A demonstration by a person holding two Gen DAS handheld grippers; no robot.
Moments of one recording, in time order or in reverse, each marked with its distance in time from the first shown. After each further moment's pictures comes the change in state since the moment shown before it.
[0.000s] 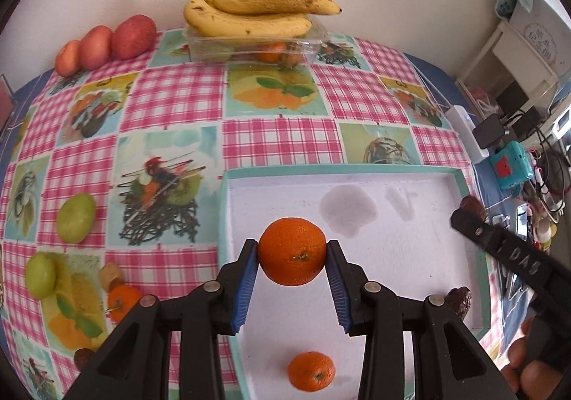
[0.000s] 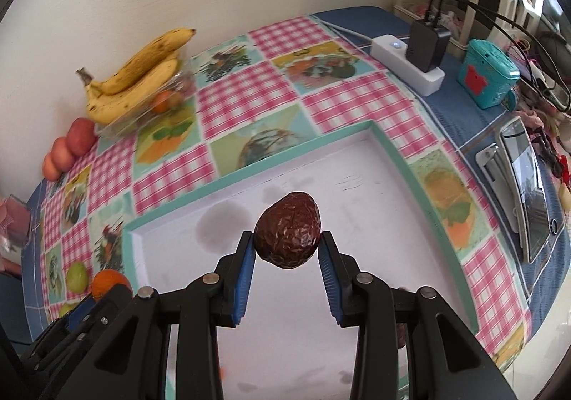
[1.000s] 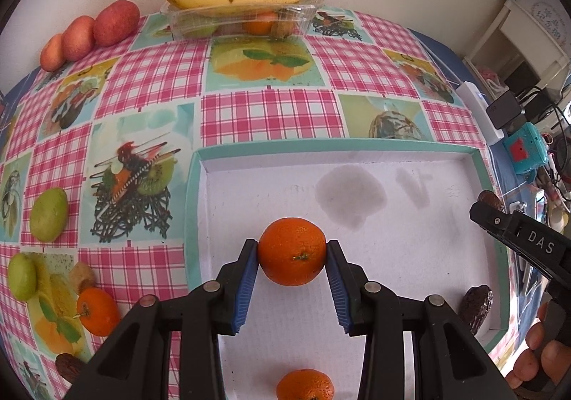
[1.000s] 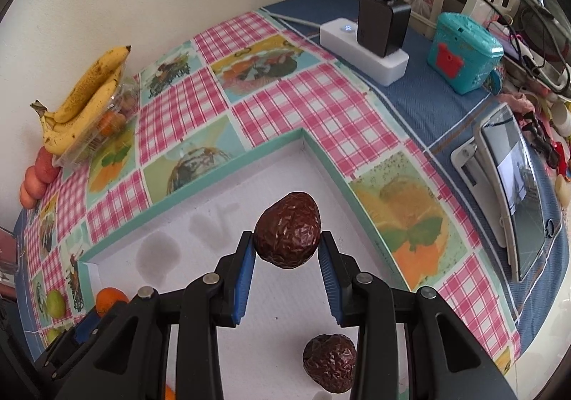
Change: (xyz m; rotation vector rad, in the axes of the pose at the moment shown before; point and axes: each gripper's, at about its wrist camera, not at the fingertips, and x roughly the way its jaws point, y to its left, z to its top) left arm 0.035 -0.010 -0.003 0.017 0.061 0.029; right arm 0.027 -0.051 0.019 0.076 0.038 -0.043
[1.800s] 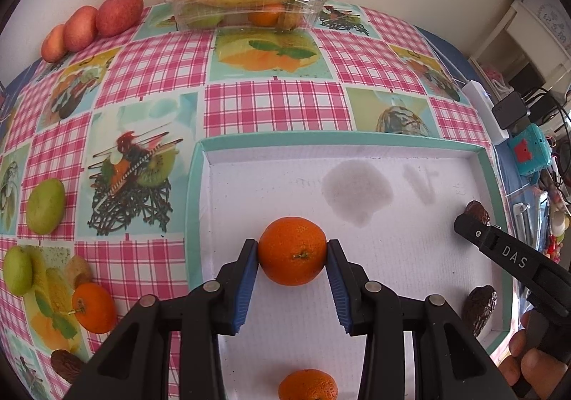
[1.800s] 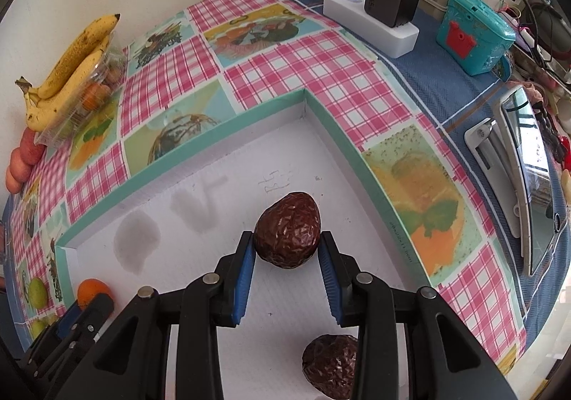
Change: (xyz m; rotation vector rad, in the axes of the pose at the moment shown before) left arm 0.004 0.003 -0.002 -0.023 0.013 0.005; right arm 0.027 0.005 -0.008 -0.034 0.068 -0.040
